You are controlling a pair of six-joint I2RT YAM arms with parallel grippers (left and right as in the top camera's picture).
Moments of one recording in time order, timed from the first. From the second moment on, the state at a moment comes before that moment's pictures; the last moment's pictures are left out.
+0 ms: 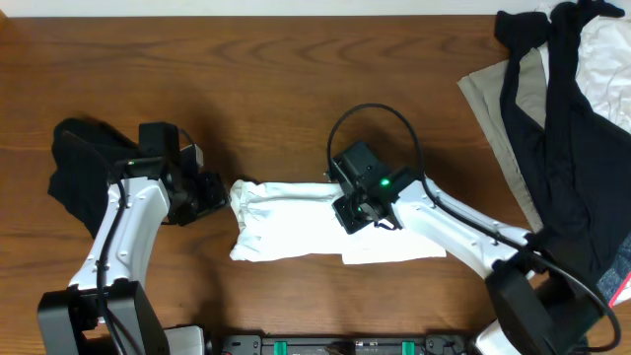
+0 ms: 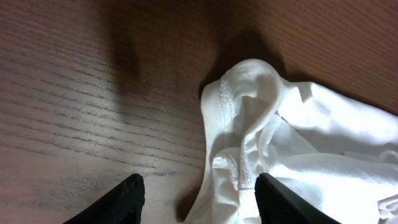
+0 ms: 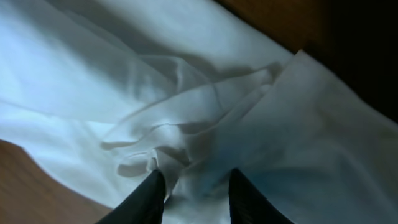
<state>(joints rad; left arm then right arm) 0.11 1.49 0.92 -0.85 0.26 -0.25 0.68 1.72 1.04 -0.61 -0.12 0.19</state>
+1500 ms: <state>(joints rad) 0.11 1.49 0.92 -0.85 0.26 -0.25 0.77 1.61 1.04 -0.63 -0.09 0.21</state>
